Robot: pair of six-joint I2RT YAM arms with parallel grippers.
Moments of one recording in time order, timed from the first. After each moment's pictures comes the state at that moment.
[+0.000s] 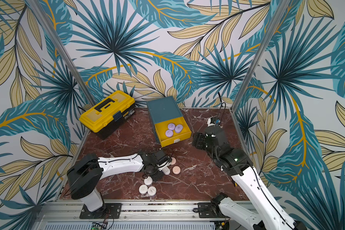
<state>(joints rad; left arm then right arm) -0.98 1.73 1.05 -0.67 0.04 -0.10 0.50 0.95 1.22 -0.89 0.30 0.57</state>
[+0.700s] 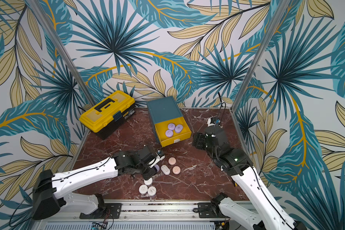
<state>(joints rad) -1.01 1.30 1.06 -0.86 -0.02 -0.16 0.50 0.95 1.22 -0.89 0.29 0.57</state>
